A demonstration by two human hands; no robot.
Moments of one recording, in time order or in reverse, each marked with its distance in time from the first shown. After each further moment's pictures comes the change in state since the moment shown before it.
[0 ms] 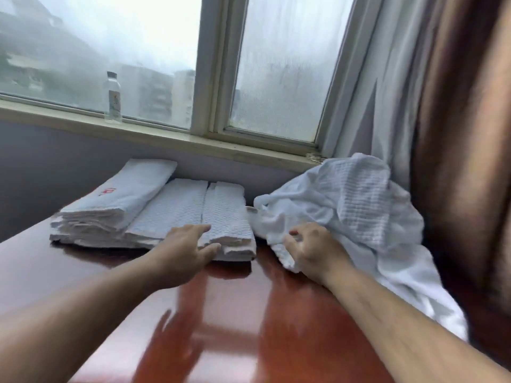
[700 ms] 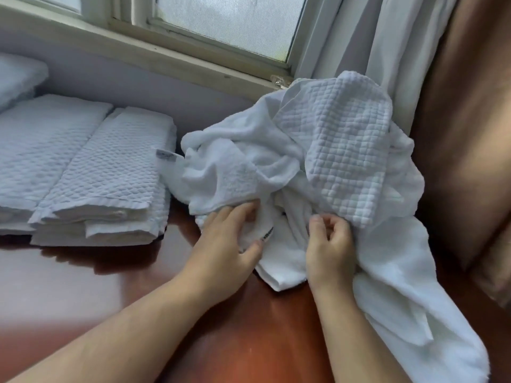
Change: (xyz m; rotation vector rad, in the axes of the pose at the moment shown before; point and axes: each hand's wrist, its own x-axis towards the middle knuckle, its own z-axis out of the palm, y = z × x) left_hand 0.120 0.123 0.212 -0.443 0.116 0.224; right_hand 0.041 0.171 0.072 0.580 0.522 0.501
